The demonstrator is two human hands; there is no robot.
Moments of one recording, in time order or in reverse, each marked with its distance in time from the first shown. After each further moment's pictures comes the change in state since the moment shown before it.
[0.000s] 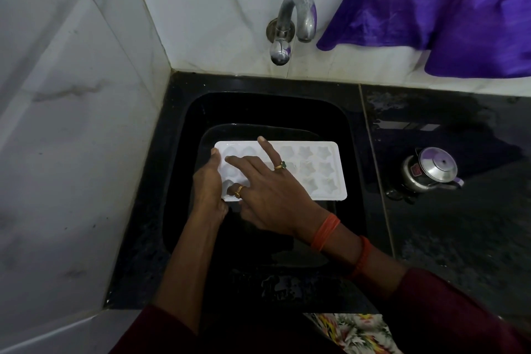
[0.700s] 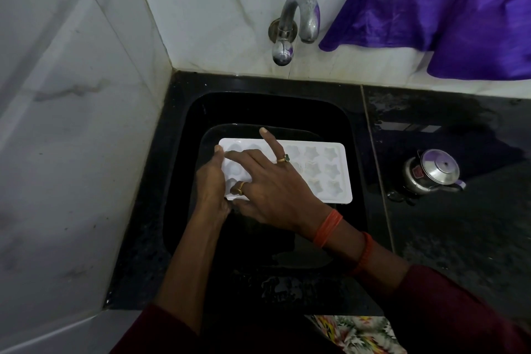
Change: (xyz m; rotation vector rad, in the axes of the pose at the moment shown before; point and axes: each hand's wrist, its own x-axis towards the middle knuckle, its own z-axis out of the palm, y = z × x) left_hand 0.003 0.003 0.006 0.079 0.025 0.011; right_hand 0.008 0.006 -0.007 0.021 0.097 0.012
